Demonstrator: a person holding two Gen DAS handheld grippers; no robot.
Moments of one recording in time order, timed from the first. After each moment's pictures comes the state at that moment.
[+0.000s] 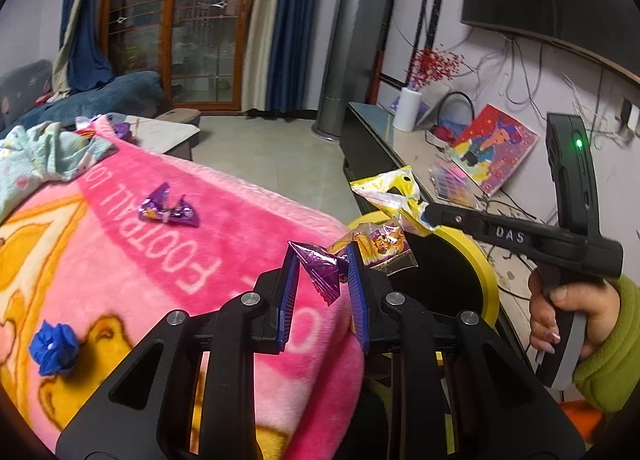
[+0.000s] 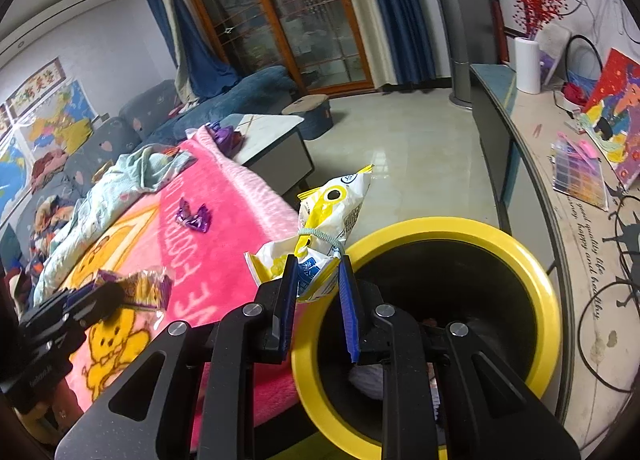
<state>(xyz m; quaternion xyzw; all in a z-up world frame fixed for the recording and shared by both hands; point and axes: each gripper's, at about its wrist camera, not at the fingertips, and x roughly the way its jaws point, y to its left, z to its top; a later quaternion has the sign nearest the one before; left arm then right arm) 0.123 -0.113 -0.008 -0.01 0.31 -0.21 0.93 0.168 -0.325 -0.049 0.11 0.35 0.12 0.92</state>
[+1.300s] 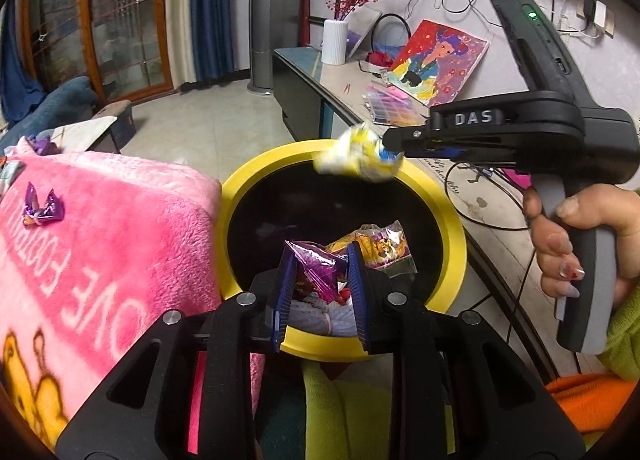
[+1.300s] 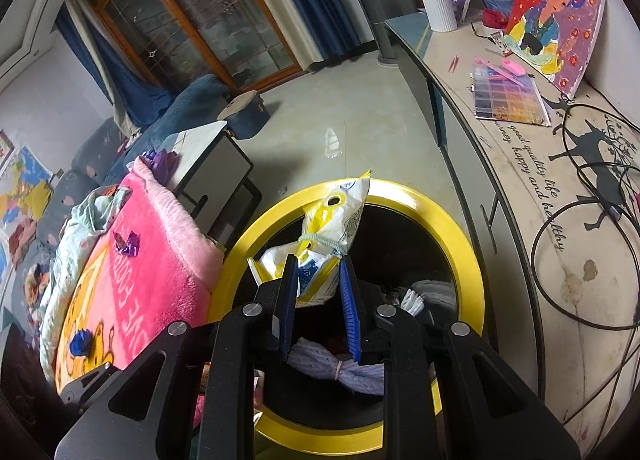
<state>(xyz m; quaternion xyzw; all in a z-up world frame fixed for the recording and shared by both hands) 0.134 -0.230 -0.071 0.08 0.37 -0.30 0.88 0.164 -0.425 -0.087 0.21 0.39 0.03 0.89</state>
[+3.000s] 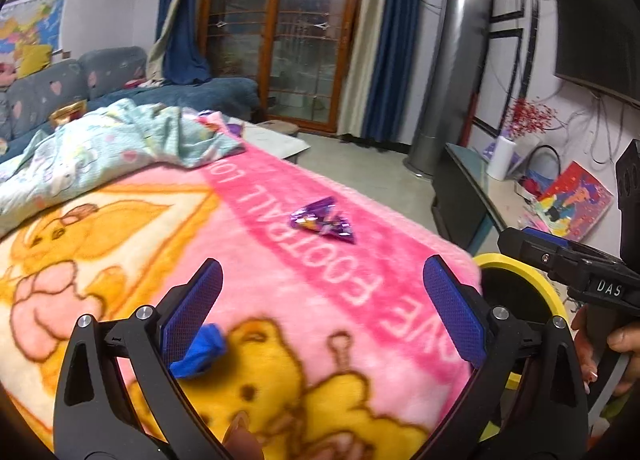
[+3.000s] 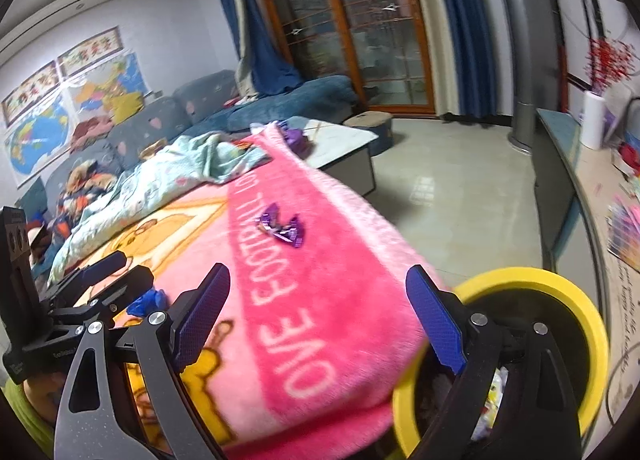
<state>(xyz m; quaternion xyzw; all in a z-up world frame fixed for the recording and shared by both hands) 0.124 0.011 -0.007 -0.06 0.28 -0.04 0.96 0.181 -0.202 -0.025 0.04 0.31 0.24 0.92</state>
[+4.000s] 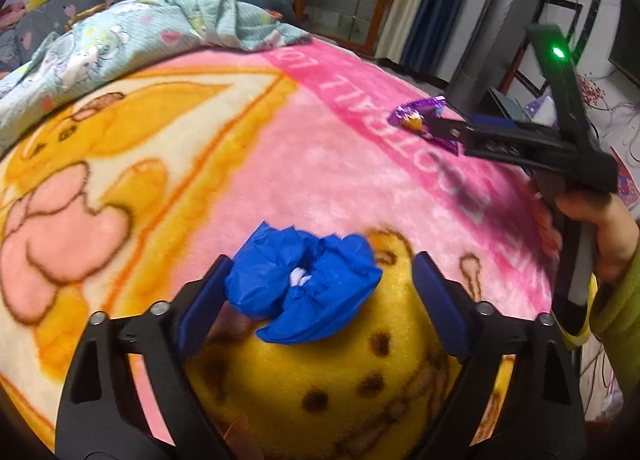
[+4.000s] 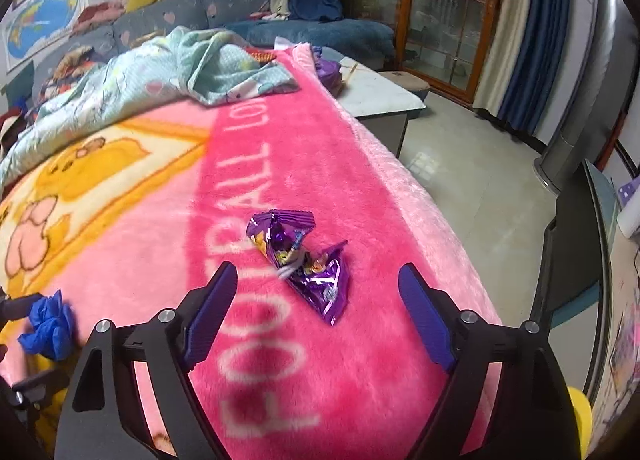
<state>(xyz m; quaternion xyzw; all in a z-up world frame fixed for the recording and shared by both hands) 0.143 0.084 -0.077 -0.10 0.43 -0.01 0.90 0.315 -0.064 -0.094 -0.14 0.38 0.24 0.88</state>
